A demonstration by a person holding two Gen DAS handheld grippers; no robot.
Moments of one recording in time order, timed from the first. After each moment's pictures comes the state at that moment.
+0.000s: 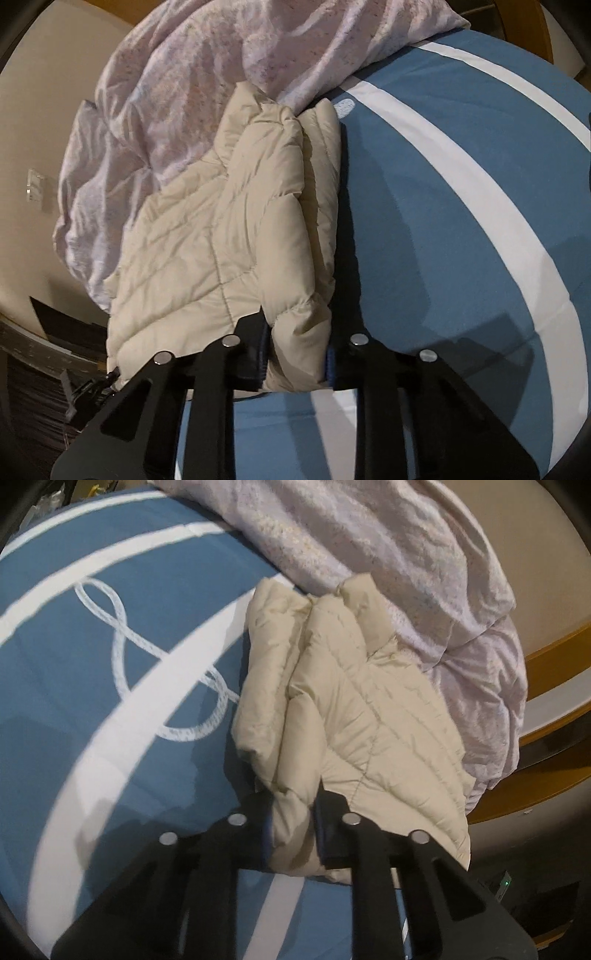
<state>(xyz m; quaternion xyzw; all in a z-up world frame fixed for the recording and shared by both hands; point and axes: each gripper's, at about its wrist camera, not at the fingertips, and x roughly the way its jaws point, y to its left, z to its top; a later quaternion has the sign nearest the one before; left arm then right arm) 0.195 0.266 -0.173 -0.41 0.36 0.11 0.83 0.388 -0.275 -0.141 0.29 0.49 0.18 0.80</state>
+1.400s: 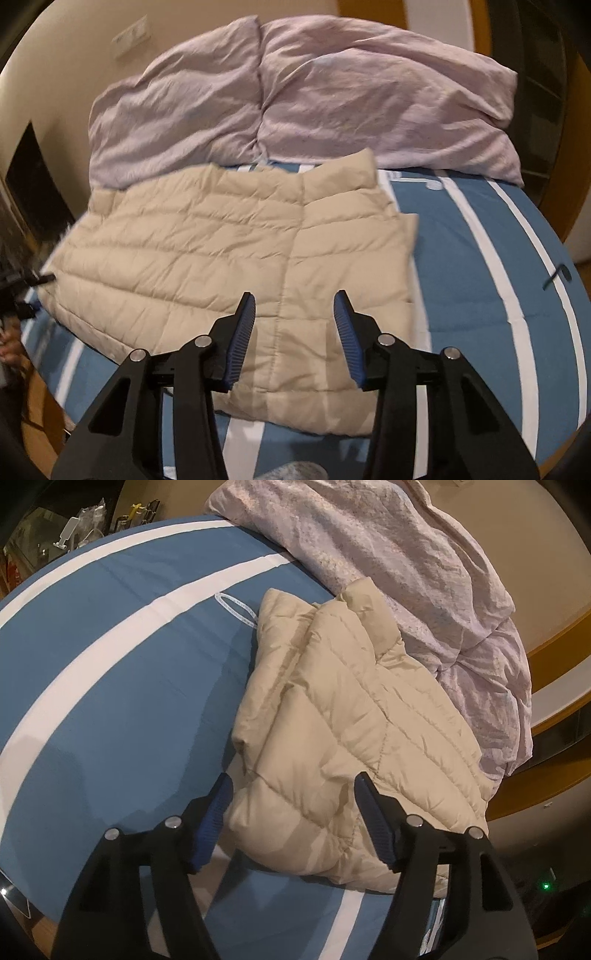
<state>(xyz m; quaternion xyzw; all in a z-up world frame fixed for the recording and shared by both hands) 0.086 0.287 -0.159 -0.38 0.37 0.16 0.83 0.273 -0.146 -0.081 -0.02 0.39 0.21 0.89</state>
